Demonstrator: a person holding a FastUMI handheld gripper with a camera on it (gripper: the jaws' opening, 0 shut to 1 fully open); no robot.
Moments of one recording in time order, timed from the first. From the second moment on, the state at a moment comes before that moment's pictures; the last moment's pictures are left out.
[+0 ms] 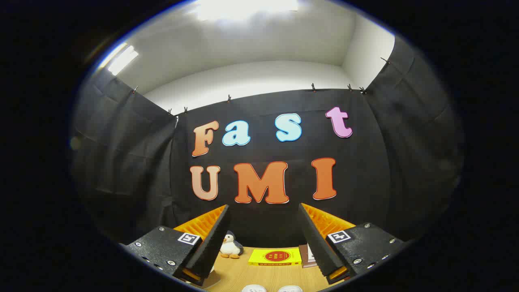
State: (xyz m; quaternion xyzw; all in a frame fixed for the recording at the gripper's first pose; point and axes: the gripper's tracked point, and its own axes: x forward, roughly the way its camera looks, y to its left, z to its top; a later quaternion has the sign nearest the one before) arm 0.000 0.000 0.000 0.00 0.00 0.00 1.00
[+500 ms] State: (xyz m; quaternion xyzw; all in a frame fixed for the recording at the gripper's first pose) arm 0.013 0.007 -0.009 0.01 0.02 0.01 1.00
